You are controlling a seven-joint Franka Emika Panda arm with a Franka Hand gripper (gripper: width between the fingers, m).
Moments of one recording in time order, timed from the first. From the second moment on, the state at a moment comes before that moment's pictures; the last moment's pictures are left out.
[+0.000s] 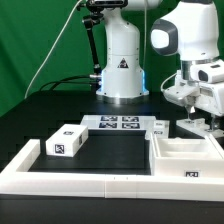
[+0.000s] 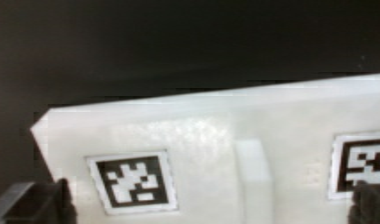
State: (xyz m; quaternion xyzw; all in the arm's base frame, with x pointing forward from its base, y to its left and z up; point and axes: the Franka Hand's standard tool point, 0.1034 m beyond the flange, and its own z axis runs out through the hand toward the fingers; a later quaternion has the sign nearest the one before) arm 0.359 0.188 0.016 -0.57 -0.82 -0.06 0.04
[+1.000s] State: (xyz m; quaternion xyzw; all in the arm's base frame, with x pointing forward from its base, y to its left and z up) arm 0.359 0.184 0.013 -0.58 -0.81 -0.06 0.04
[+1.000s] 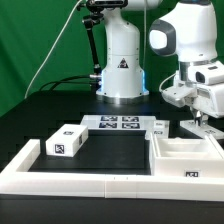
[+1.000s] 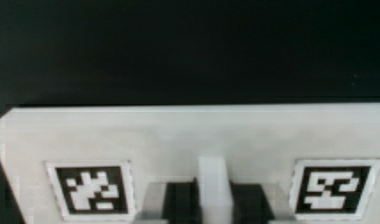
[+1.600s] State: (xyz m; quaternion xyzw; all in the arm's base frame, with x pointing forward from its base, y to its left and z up) arm 0.373 0.151 0.050 -0.66 -0.75 -0.06 0.01
